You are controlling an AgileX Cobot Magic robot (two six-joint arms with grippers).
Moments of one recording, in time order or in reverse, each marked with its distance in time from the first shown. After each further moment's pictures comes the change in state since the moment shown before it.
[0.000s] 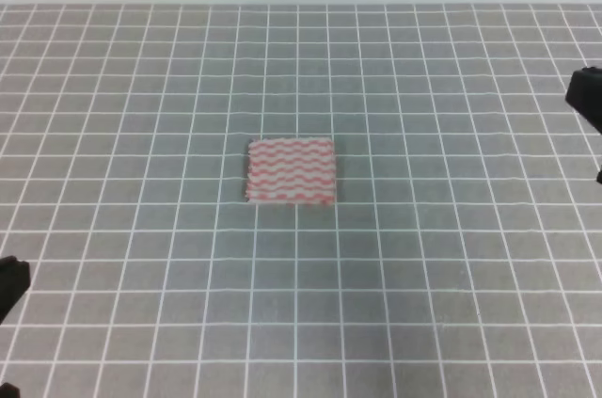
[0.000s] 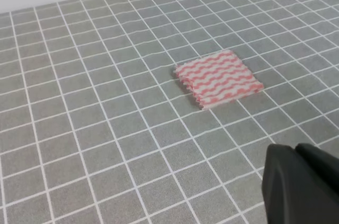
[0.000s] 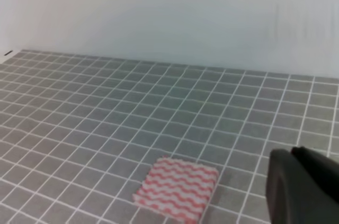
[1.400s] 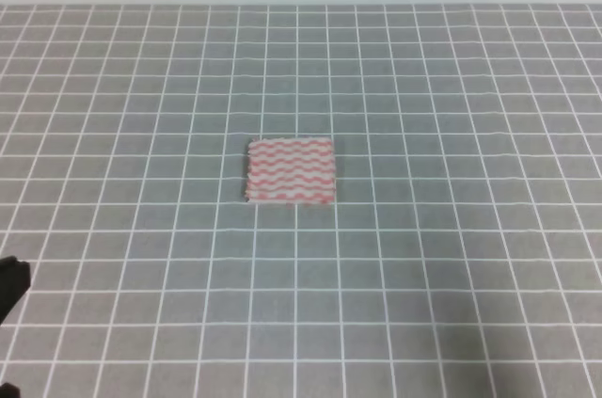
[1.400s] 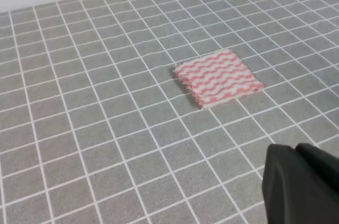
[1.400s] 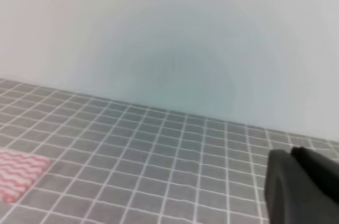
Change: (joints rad) left arm 0.000 0.001 0.000 0.000 0.002 -0.001; right arm -0.144 -0.556 0.512 -0.268 -0.211 0.002
